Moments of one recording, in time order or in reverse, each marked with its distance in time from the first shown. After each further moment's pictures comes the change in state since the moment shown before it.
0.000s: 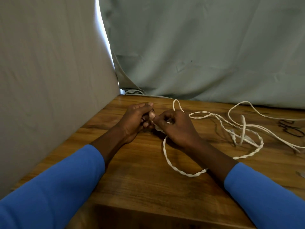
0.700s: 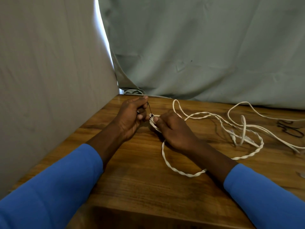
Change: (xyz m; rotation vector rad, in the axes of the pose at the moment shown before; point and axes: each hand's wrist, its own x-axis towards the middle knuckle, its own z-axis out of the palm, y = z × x) left_hand 0.007 0.009 0.000 -0.235 0.097 0.005; right_hand 0.004 0.011 0.007 -0.316 -0.106 -0.073
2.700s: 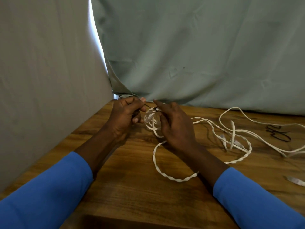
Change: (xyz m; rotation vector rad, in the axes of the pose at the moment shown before) left_hand -0.014 0.015 0.013 0.201 0.002 0.260; right_hand 0.004 0.007 -0.015 -0.187 0.400 -0.093
